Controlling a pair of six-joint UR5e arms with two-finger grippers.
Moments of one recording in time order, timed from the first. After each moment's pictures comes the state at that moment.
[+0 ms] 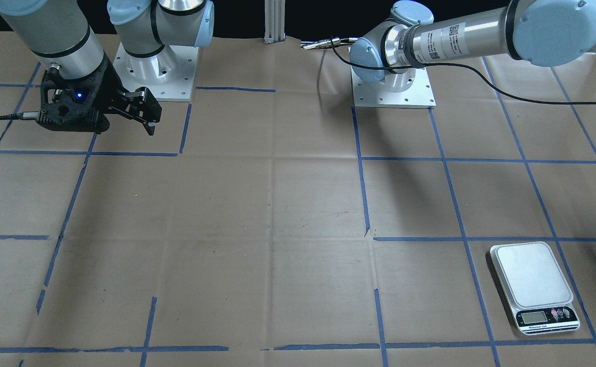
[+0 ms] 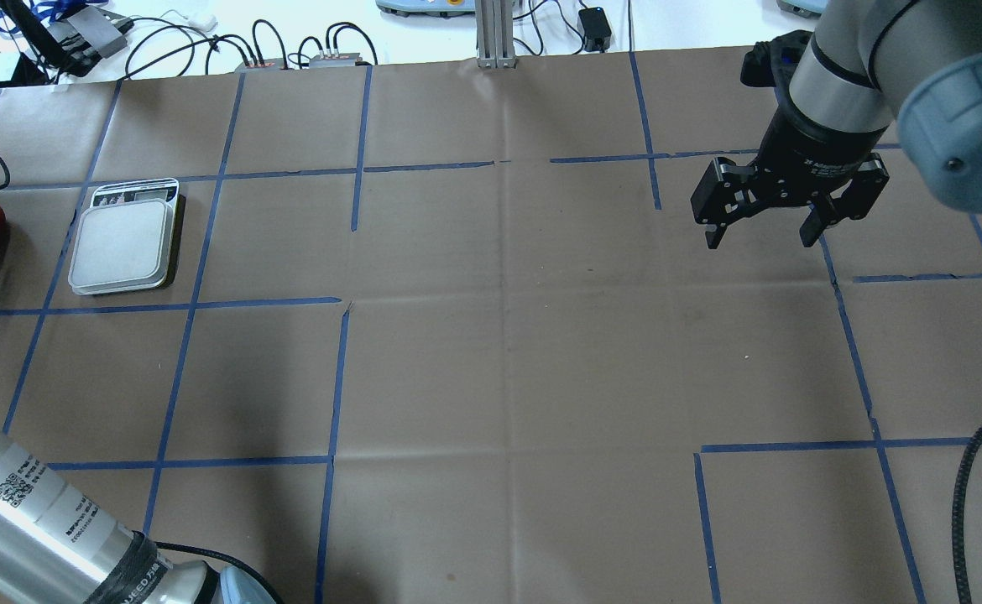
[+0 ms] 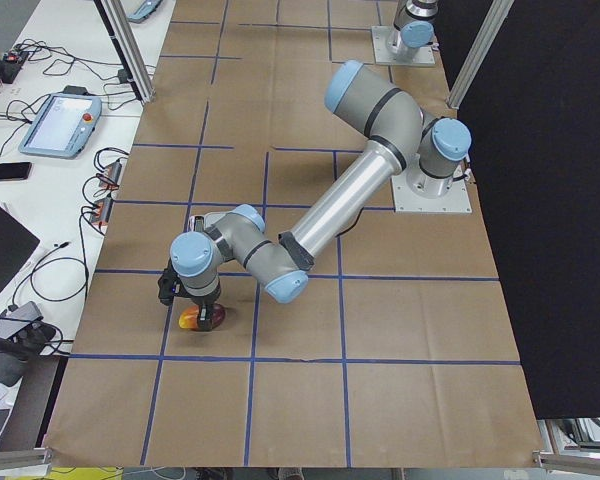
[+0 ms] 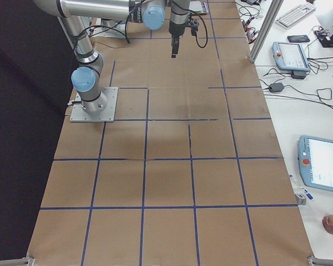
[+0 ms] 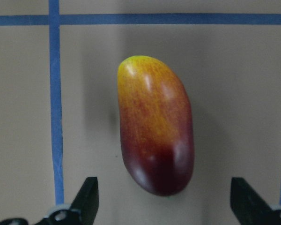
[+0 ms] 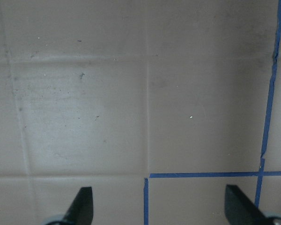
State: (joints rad) left arm -0.78 -2.45 -1.05 -1.14 1.56 0.77; right arm 1.53 -1.60 1.68 -1.57 -1.56 -0.02
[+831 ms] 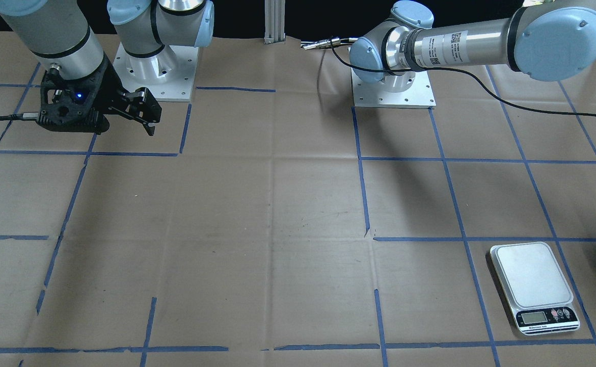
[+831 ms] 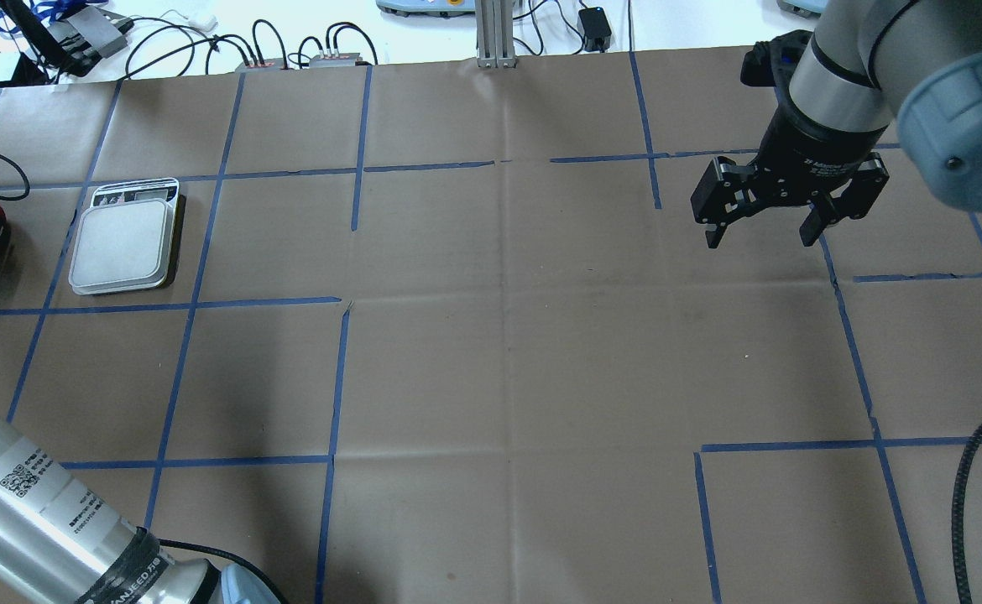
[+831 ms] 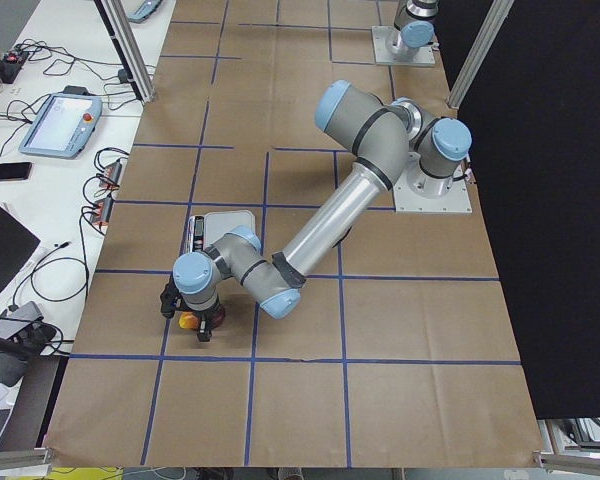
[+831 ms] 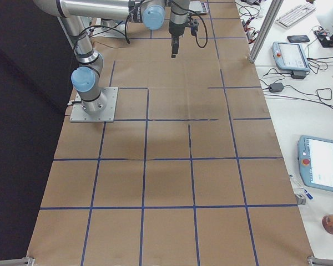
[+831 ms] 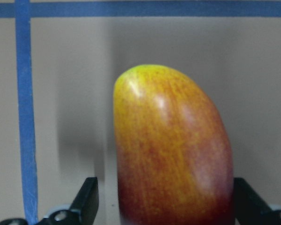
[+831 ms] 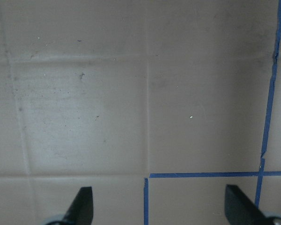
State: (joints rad) left arm -0.79 -2.50 -1.03 -1.09 1.56 0.76; right arm 1.53 -1.60 1.68 -1.57 -1.56 -0.02
